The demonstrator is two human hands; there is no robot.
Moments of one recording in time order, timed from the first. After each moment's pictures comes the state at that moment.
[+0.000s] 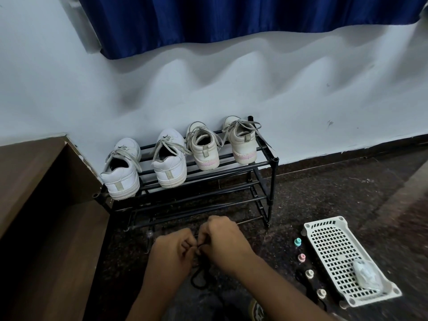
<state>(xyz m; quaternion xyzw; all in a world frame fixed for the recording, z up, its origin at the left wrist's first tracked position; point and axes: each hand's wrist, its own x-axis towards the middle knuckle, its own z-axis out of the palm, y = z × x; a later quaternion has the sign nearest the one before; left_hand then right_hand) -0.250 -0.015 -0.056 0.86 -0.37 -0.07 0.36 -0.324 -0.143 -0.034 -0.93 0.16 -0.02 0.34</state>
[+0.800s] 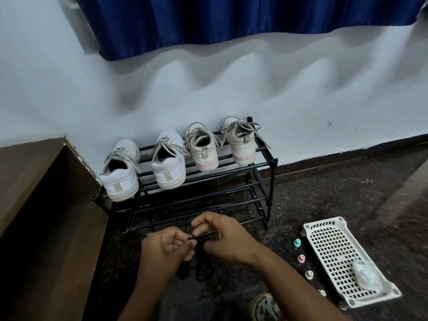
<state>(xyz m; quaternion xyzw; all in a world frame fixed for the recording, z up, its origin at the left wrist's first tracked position) -0.251 -0.021 -0.046 0.79 -0.18 -0.18 0.56 -0.326 -0.162 -0.046 -0.82 0.11 -0.01 0.56</state>
